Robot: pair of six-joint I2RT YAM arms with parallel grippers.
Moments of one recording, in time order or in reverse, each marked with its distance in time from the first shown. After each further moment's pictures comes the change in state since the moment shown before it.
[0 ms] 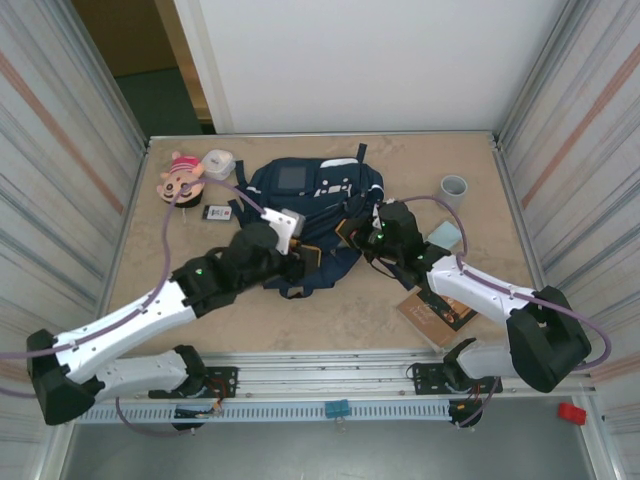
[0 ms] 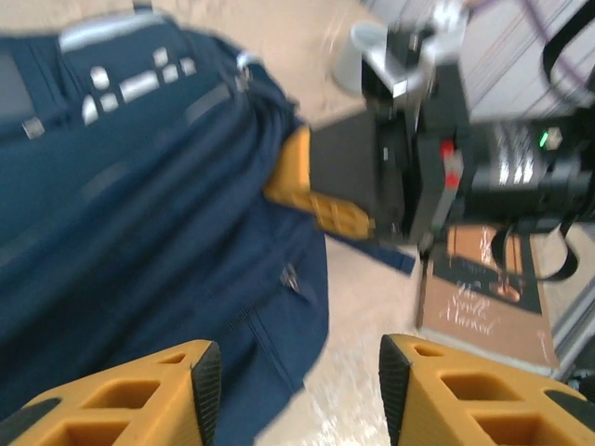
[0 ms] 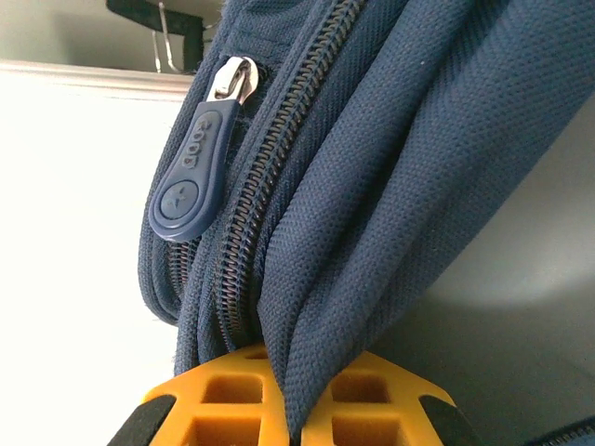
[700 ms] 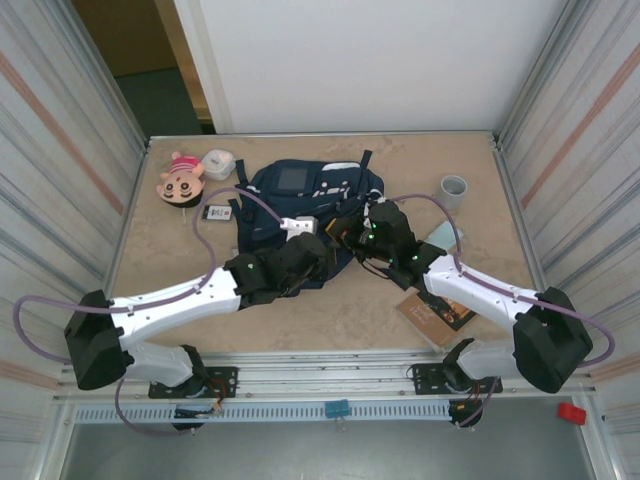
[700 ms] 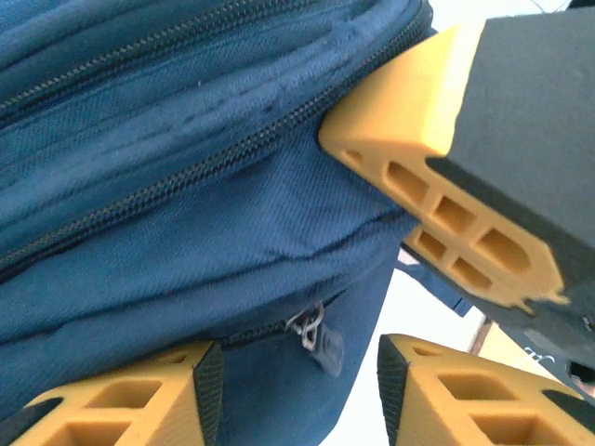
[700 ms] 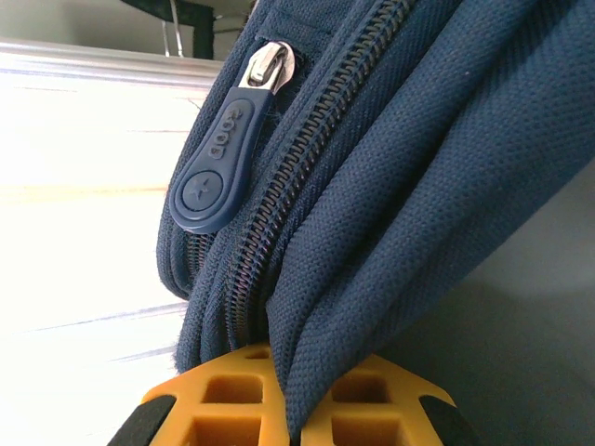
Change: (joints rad) left arm -0.087 0.263 0.054 0.019 -0.240 -0.357; right arm 0.085 -0.011 0.059 -0.048 0.058 0.034
